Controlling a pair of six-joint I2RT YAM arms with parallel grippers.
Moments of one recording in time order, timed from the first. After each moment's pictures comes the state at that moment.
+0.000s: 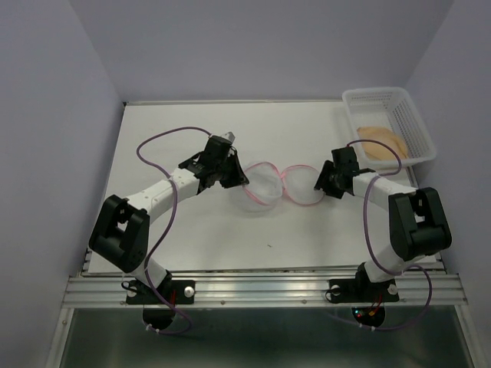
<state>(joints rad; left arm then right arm) -0.57 1.54 1.05 -0.29 0.16 -0.74 0.19 1.59 0.84 -0.24 0.05 0.59</state>
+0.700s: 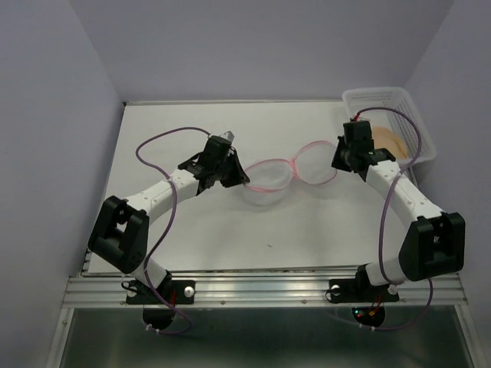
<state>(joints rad) -0.57 1.54 1.04 -0.26 0.16 -0.76 0.19 1.44 1.08 -0.47 0.21 0.41</state>
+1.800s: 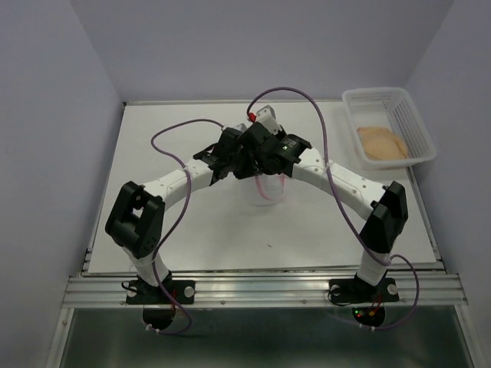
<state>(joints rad) -0.62 1.69 1.20 -0.24 0.15 -0.79 0.85 1.80 1.76 -0.94 0.97 0.15</state>
